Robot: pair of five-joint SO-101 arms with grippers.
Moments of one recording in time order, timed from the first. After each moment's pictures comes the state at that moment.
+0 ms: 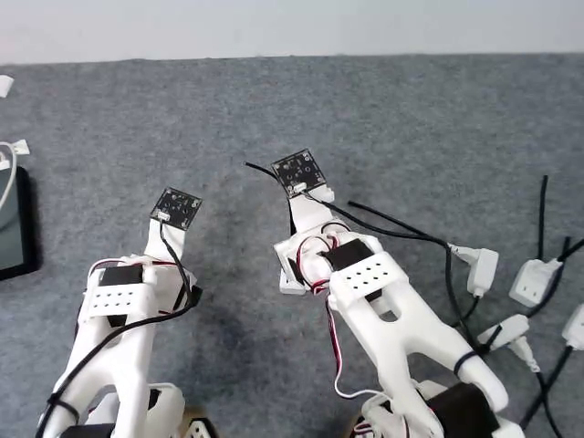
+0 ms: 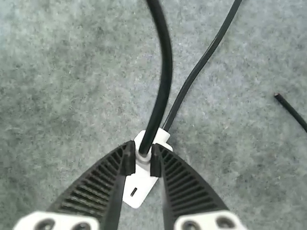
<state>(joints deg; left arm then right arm) -8.5 -28.7 63.9 51.5 -20.4 -29.2 -17.5 45.8 40.3 -0.7</state>
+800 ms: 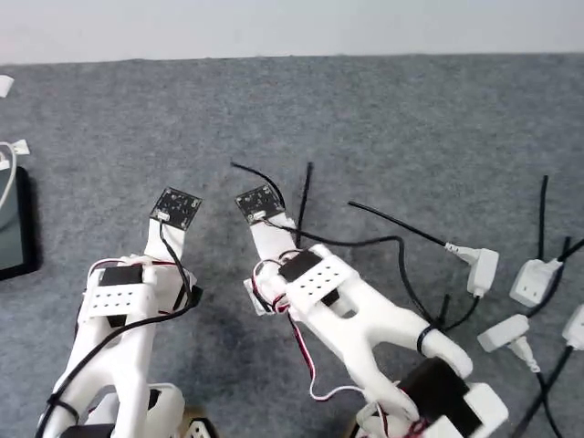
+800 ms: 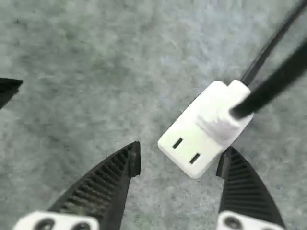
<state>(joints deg) -8.5 -28.7 63.9 51.5 -20.3 -41.1 -6.9 41.6 46.9 -13.3</state>
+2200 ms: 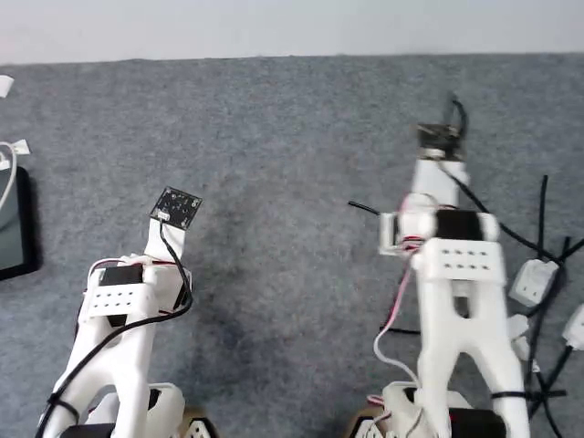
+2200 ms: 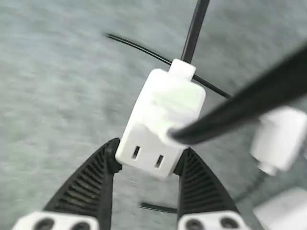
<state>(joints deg) -8.4 -28.7 63.9 51.1 -20.3 3.3 -25.1 34.0 68.6 -1.5</state>
